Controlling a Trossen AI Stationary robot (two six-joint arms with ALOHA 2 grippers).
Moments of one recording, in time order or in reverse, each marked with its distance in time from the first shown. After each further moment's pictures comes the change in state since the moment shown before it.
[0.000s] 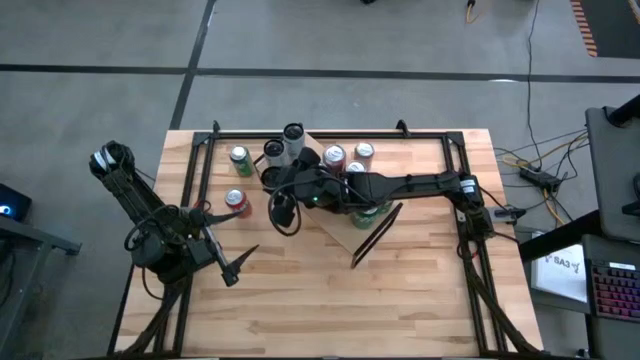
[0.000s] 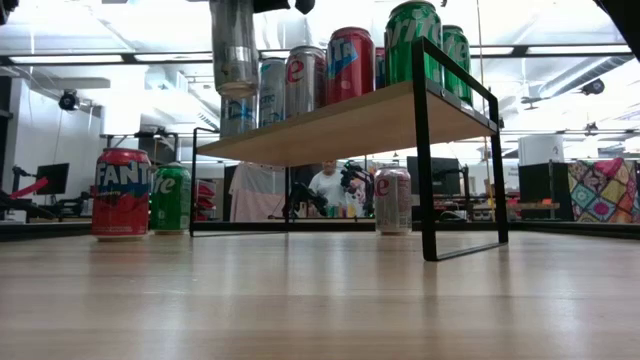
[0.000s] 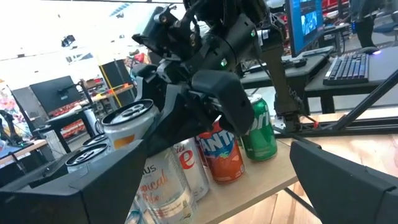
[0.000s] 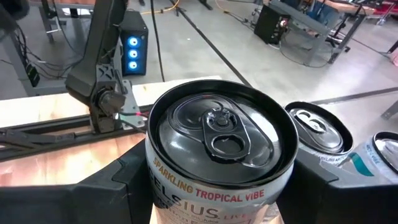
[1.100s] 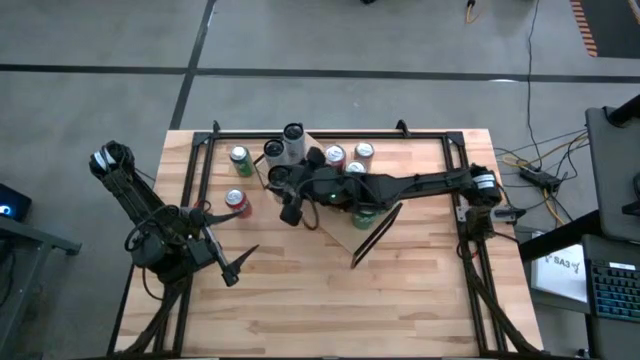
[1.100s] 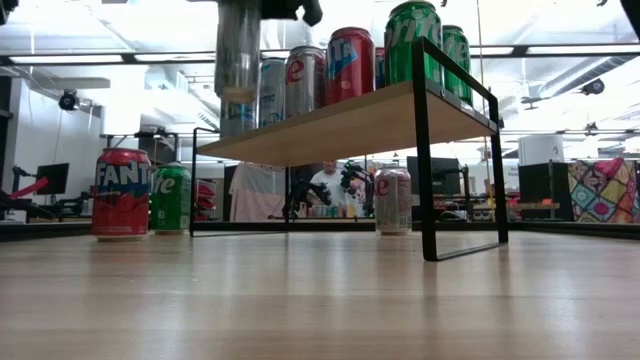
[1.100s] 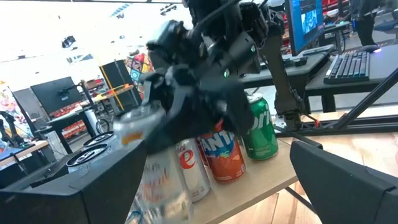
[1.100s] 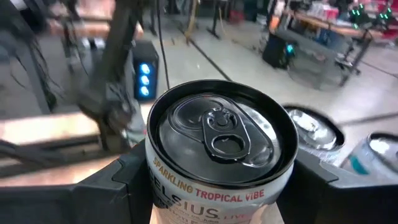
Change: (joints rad) left arm 0.000 0.001 0.000 -0.006 0.000 0.002; right arm -0.020 -0.128 -0.311 0.321 -0.060 -0.052
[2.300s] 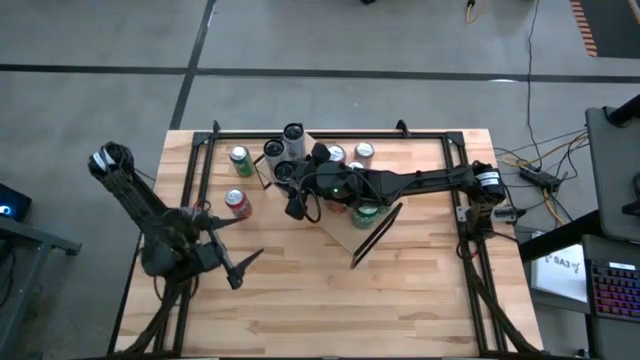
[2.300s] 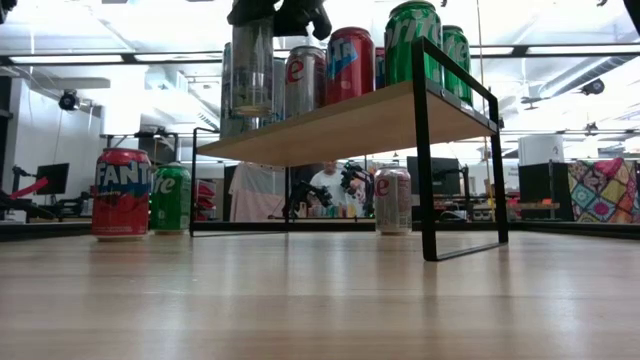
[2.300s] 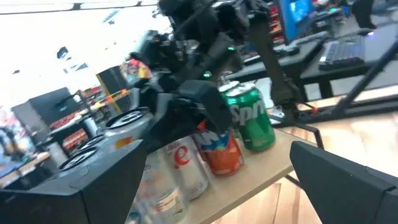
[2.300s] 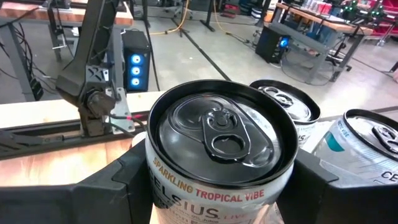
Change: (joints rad) left arm 0.022 0.002 -0.008 -0.156 0.040 -0.085; right arm -0.037 -0.046 -0.105 0.043 -0.017 -0.027
